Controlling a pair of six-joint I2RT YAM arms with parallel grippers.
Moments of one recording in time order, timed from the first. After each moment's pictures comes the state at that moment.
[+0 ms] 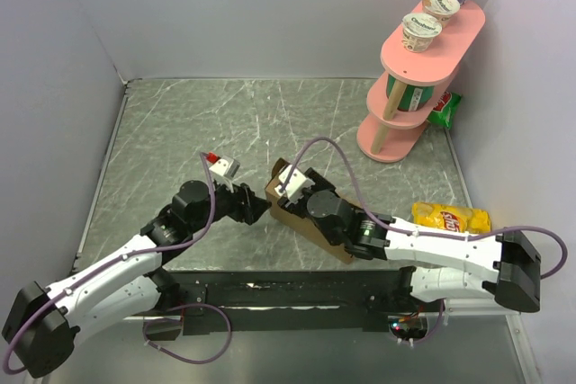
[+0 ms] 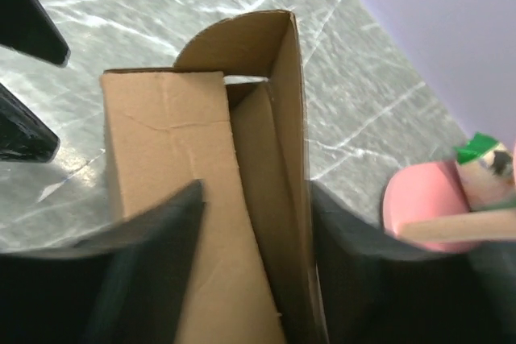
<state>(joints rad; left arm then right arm) -0.71 0.83 0.44 0.15 0.16 -0.43 1.18 1.13 0.75 0.00 0.64 -0.29</state>
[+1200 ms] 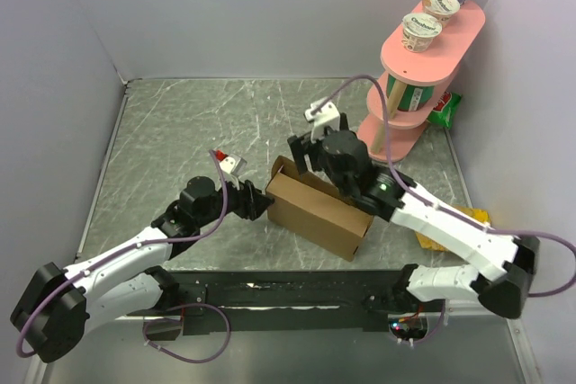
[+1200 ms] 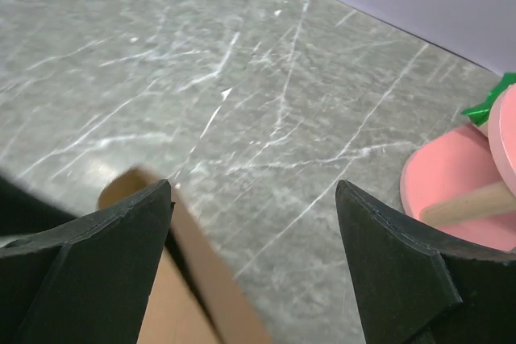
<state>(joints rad) -0.68 0.97 0.43 0.30 0.21 -0.40 0.92 1.17 1.14 -0.29 0.50 0.03</state>
